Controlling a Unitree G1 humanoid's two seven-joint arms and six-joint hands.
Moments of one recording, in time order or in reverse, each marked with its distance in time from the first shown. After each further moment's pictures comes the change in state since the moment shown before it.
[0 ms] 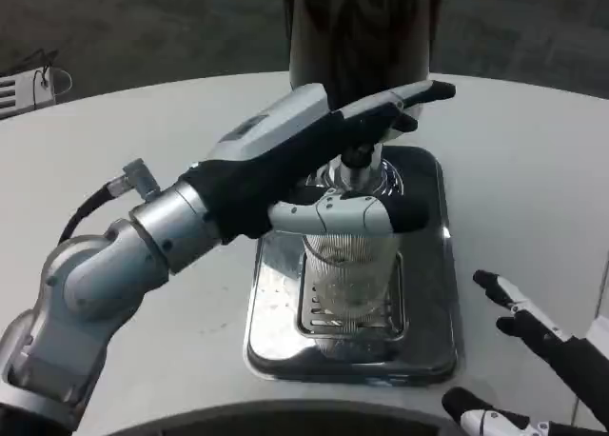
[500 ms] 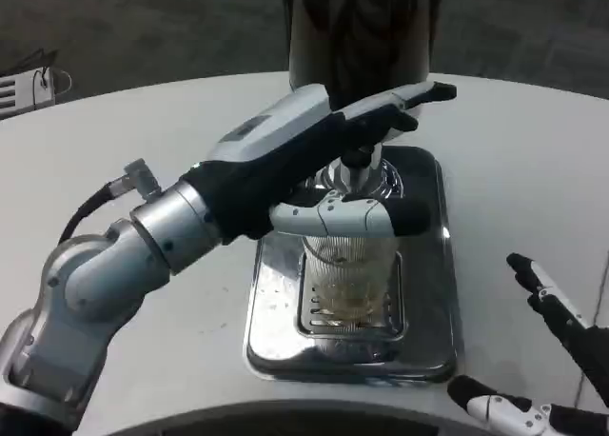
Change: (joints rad) left arm 0.000 0.000 -0.001 0.000 0.014 -0.006 0.008; right arm -0.005 0.016 0.053 0.139 0.078 -0.029 -0.257
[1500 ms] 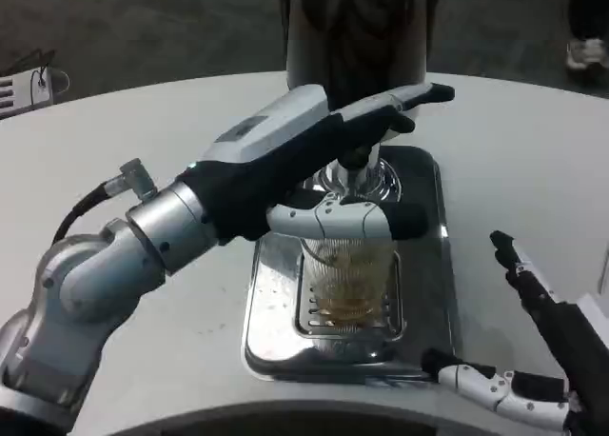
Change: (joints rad) left arm 0.008 0.014 0.001 -0.022 0.005 0.001 0.000; right arm -0.149 0.000 0.089 0.216 0.083 -0.028 -0.186
